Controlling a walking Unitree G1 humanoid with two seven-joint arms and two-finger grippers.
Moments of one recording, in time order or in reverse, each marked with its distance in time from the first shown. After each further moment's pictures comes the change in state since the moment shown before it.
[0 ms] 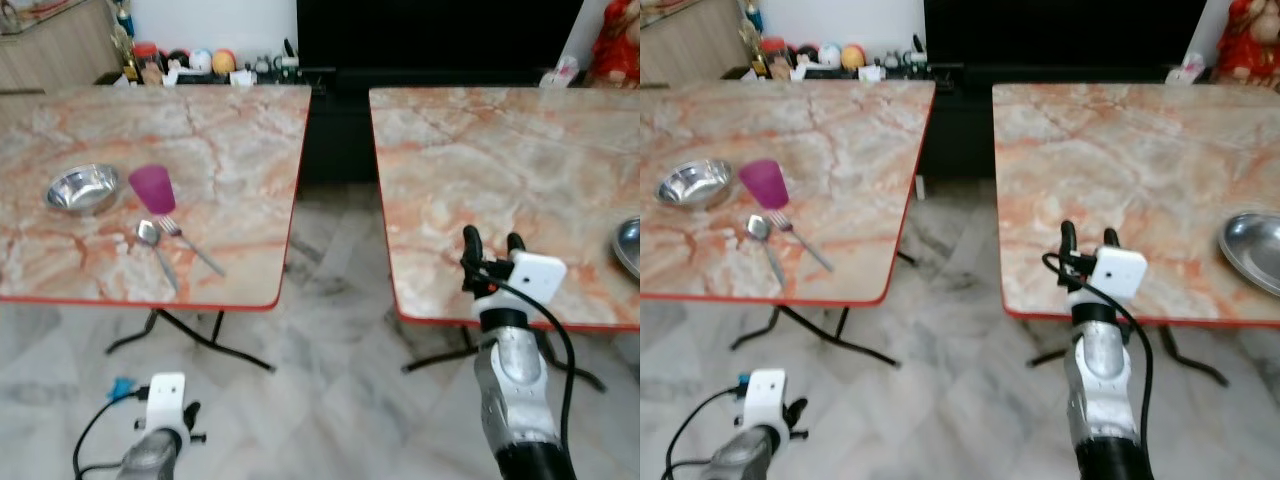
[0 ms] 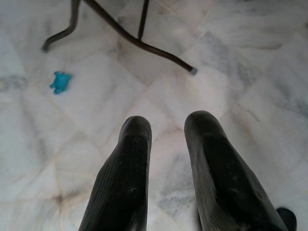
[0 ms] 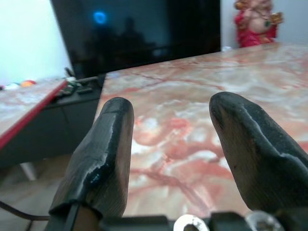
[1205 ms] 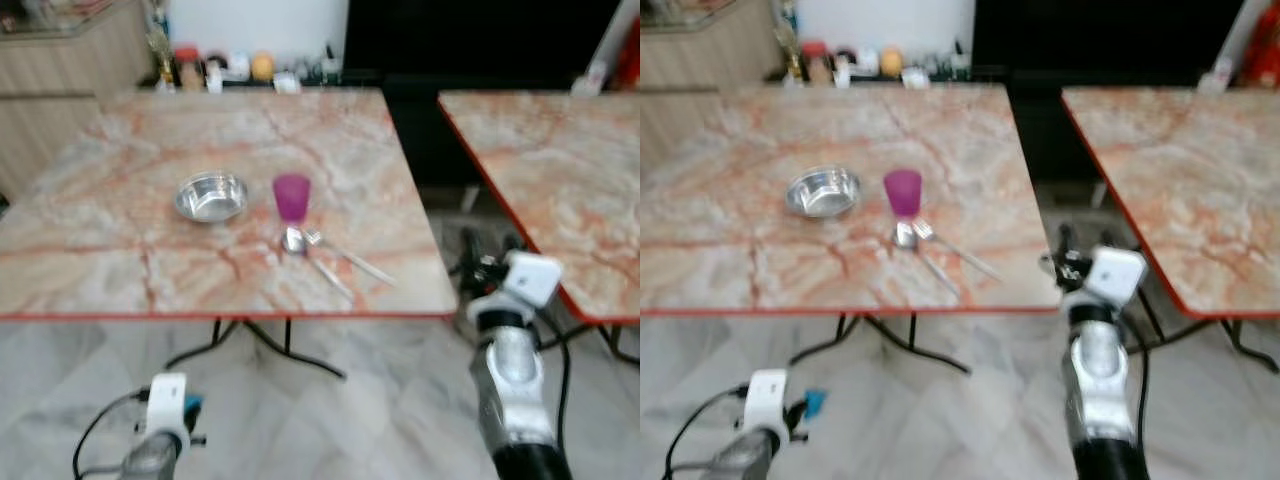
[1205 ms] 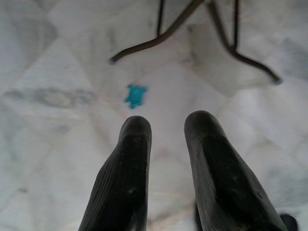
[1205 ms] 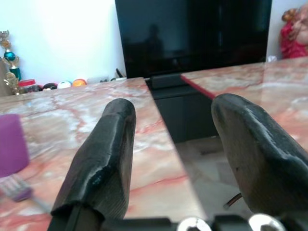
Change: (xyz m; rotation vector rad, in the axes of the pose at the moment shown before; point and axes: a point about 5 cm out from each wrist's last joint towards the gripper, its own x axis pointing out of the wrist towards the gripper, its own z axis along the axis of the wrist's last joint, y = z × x) left arm -0.001 0.012 0.001 0.008 0.000 0.029; right arm 0.006 0.019 0.006 0.013 -0.029 0.060
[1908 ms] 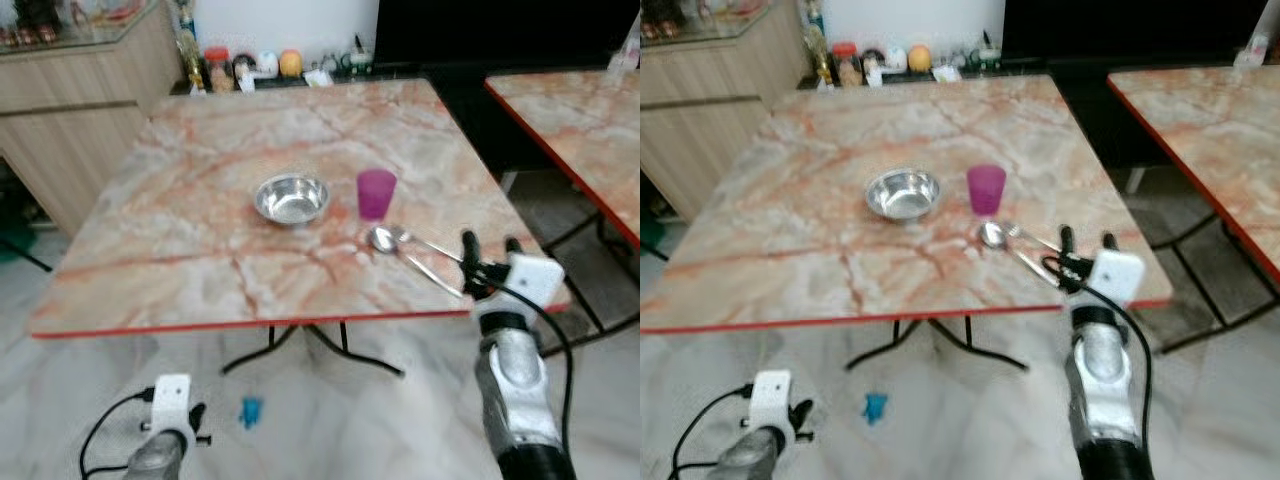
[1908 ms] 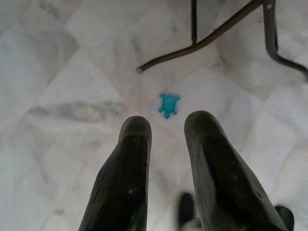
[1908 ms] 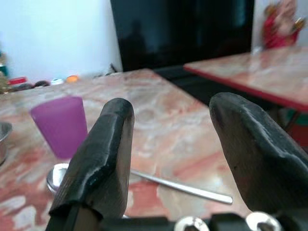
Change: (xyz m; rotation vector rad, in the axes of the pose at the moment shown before) left arm 0.000 -0.011 -0.002 -0.012 0.005 -0.023; right arm -0.003 -0.015 -0.003 -0.022 0.020 -0.036
